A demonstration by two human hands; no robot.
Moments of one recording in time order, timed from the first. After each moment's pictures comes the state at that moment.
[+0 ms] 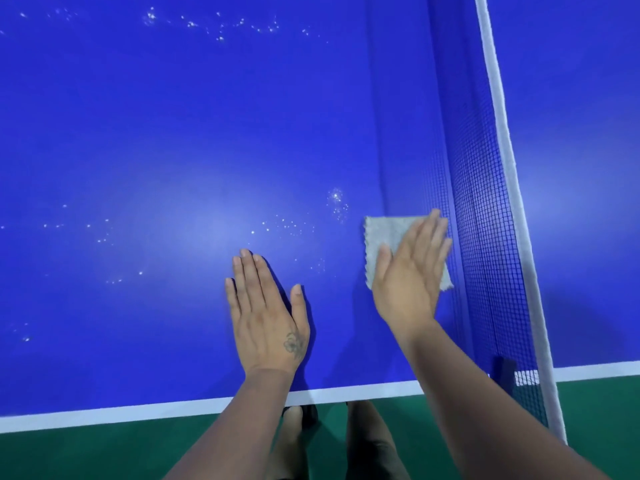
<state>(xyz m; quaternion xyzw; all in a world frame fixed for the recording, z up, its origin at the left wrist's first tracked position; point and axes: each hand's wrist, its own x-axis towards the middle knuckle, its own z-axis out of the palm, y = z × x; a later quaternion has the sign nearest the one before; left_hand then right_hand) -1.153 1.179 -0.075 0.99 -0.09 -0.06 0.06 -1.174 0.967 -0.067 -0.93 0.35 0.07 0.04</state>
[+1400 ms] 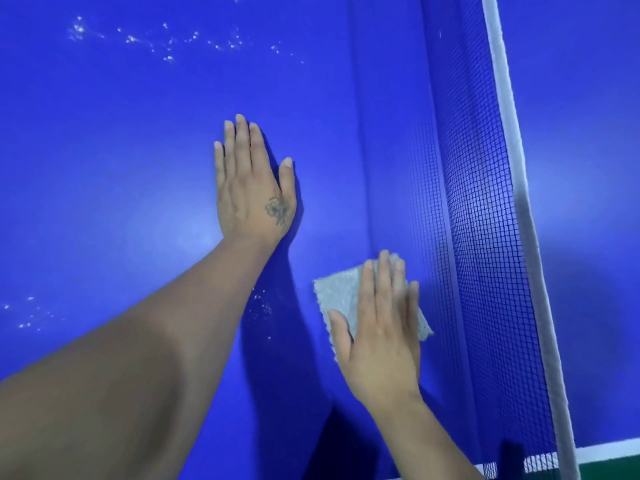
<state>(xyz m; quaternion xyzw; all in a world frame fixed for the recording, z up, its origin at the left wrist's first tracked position) -0.888 1.045 -0.079 0.98 -0.17 0.01 0.14 -1.145 0.970 -0.066 -0.97 0.23 0.06 0.06</state>
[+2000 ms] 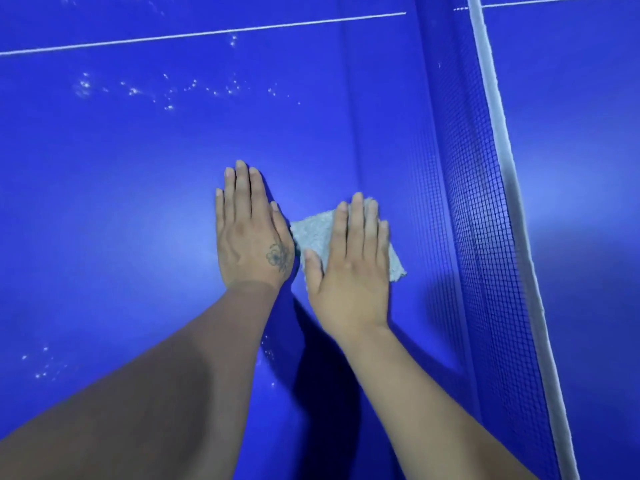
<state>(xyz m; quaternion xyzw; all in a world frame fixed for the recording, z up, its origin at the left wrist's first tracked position) -0.889 1.039 -0.078 0.98 -0.16 0.02 0.11 -0.999 0.940 -0.064 -0.97 0.24 0.04 0.08</state>
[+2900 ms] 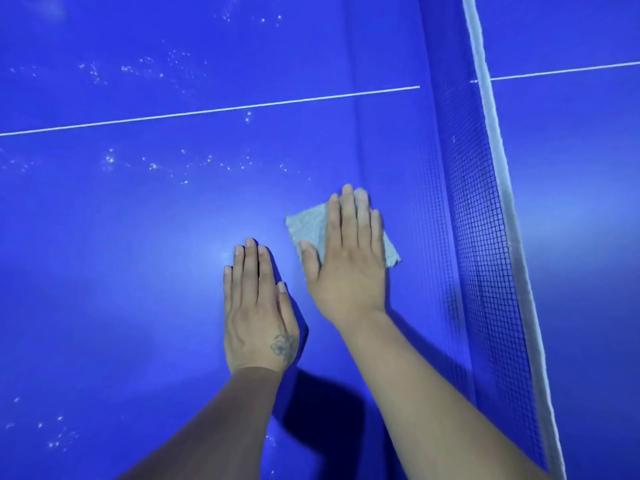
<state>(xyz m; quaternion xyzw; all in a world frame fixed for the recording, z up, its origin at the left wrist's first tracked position) -0.886 1.041 -0.087 0.98 -0.17 -0.01 0.13 -0.879 0.882 -0.068 -0.98 0.20 0.02 0.09</state>
